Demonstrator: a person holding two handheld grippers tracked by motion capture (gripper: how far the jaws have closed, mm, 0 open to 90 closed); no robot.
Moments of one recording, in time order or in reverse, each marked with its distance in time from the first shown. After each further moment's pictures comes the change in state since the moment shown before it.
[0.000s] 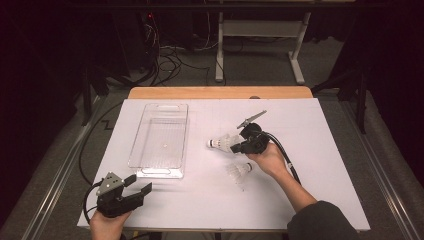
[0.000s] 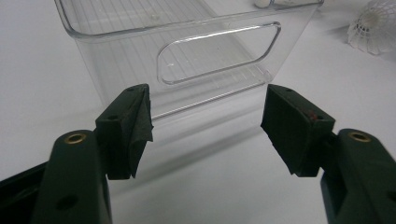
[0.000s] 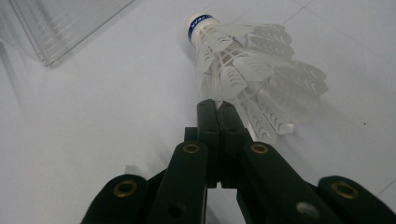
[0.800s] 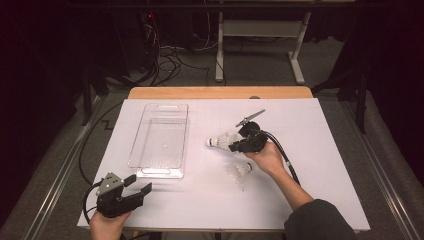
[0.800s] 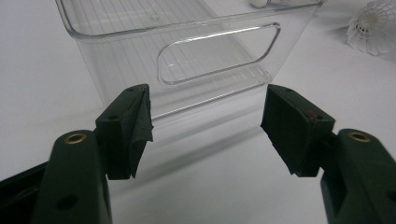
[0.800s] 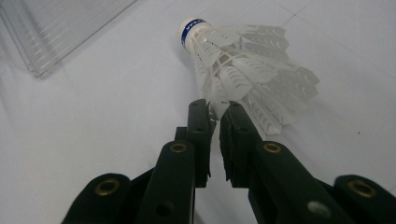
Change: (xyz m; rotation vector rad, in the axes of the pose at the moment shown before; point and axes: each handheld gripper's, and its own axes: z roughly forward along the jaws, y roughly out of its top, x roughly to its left) left arm 0.000 0.000 0.000 -0.003 0.000 -0.002; right arm -0.002 0.004 0.005 -0.016 -0.024 0.020
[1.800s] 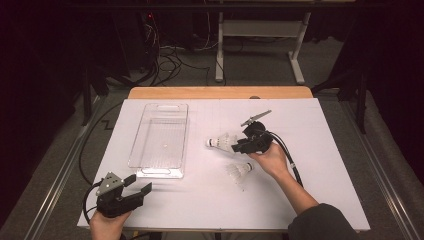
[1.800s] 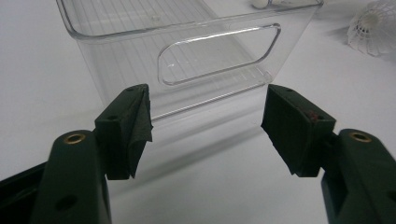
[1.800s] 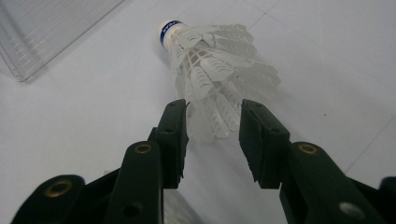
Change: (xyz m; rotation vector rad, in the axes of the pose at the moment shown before) left arm 0.000 0.000 0.000 -0.002 0.001 0.000; right arm -0.002 -0.008 -0.012 -0.028 -0.059 0.029
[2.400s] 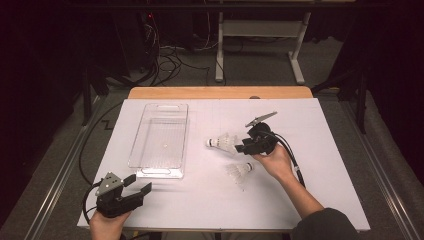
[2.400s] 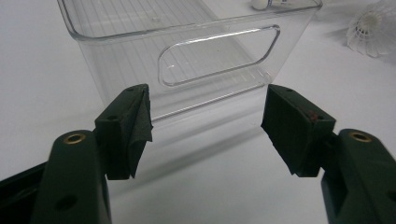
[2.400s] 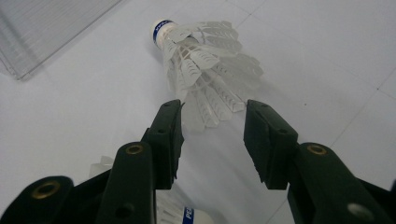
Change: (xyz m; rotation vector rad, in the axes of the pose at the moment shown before) left arm 0.000 0.000 -0.001 -0.003 -0.001 -0.001; right arm 0.000 -0.008 -0.013 -0.029 -0.034 0.005
